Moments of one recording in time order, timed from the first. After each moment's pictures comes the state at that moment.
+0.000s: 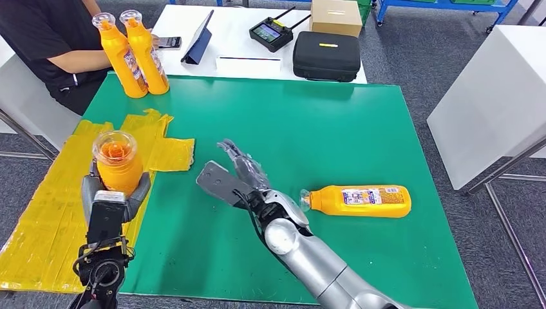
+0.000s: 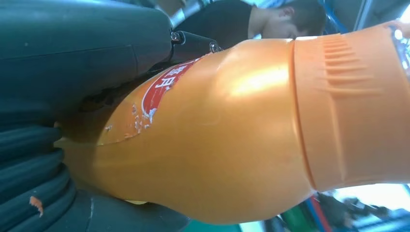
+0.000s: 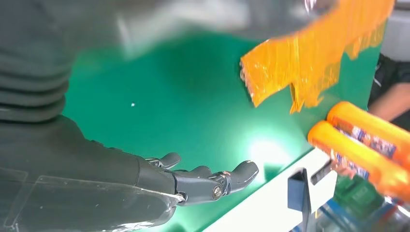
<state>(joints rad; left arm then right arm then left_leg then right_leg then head) -0.07 -0.01 -0.13 -1.37 -0.50 0.50 -0.40 -0.48 0.22 0.55 -0.94 0.49 -0.03 0.05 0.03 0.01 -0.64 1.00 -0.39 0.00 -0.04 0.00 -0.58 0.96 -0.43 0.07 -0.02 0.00</state>
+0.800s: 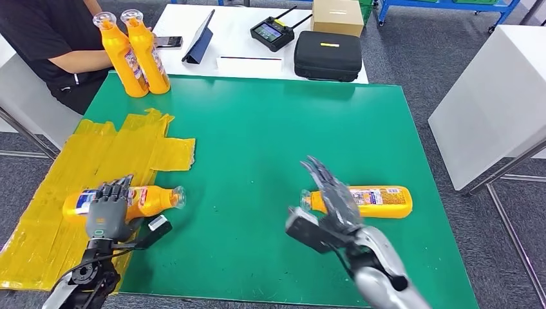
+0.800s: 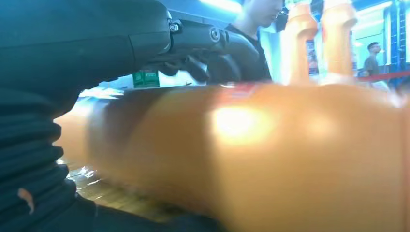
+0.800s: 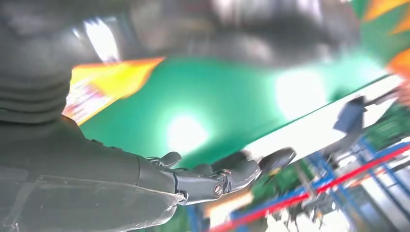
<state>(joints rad) -0.26 0.14 -0.12 -0.61 -1.37 0.69 -0.17 -0.07 -0.25 0.38 -1.56 0.78 -0.01 0.03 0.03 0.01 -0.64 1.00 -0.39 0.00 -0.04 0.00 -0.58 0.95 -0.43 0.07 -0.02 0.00</state>
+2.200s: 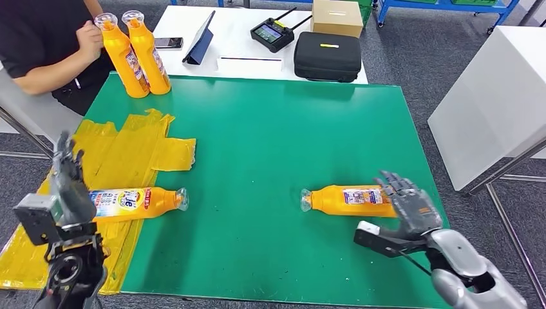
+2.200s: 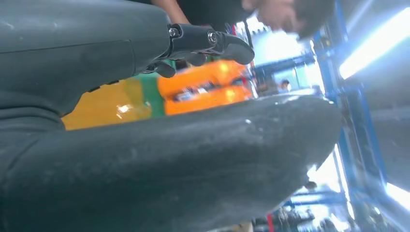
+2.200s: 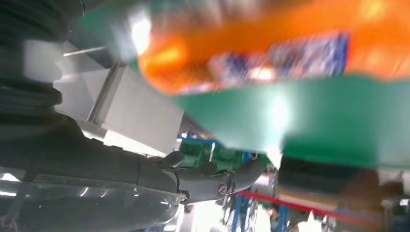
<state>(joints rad) -0.10 0.17 -0.18 -1.41 0.11 0.37 -0.59 -0.07 -0.64 0.32 -1.40 0.93 0.02 0.05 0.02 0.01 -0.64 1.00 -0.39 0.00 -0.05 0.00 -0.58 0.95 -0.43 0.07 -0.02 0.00</state>
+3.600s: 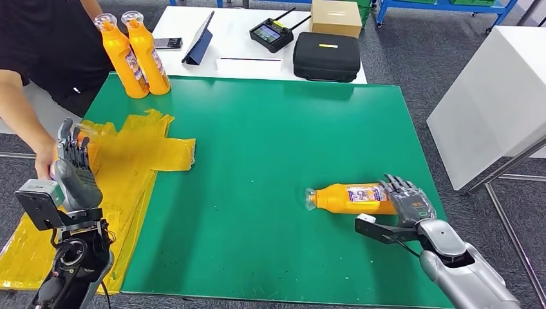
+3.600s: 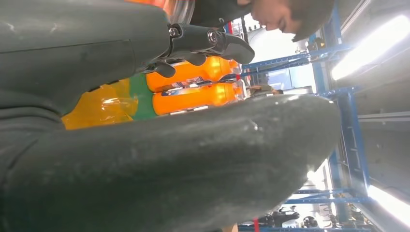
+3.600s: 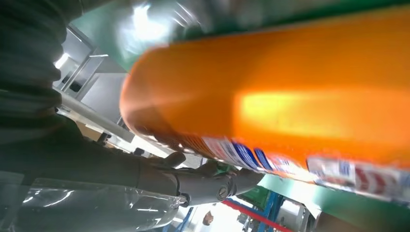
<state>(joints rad) -0.18 0.19 -0.23 -1.35 0.21 0.37 -0.63 -0.28 -0.54 0.40 -0.94 1.04 0.01 0.02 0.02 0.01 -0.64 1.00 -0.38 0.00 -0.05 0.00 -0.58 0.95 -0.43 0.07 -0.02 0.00</state>
